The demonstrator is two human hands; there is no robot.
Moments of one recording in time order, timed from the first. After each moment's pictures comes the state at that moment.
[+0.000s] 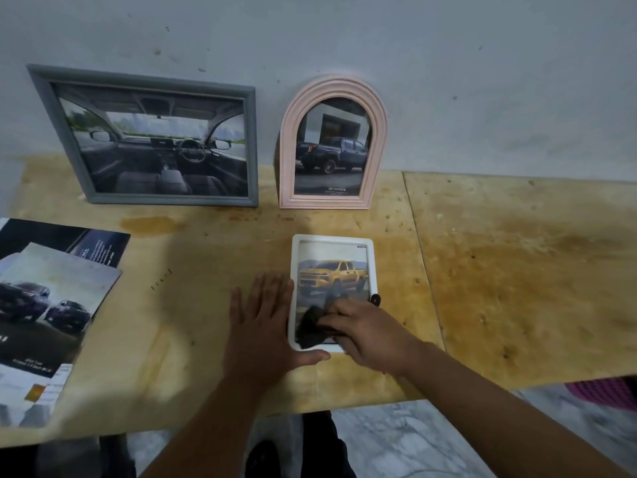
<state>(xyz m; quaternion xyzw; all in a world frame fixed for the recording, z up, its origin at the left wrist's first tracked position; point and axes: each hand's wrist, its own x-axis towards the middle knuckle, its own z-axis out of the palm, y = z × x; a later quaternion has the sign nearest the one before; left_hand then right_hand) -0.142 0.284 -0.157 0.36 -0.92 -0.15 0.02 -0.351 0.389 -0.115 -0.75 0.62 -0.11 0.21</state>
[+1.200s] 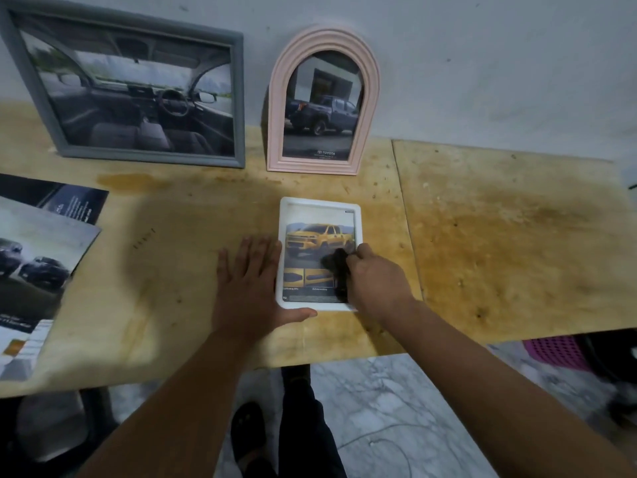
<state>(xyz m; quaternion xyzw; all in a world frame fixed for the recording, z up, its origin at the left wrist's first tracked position) -0.142 0.286 -0.156 0.37 -0.92 -0.14 0.01 -0.342 0.385 -0.078 -0.55 0.81 0.12 0.14</state>
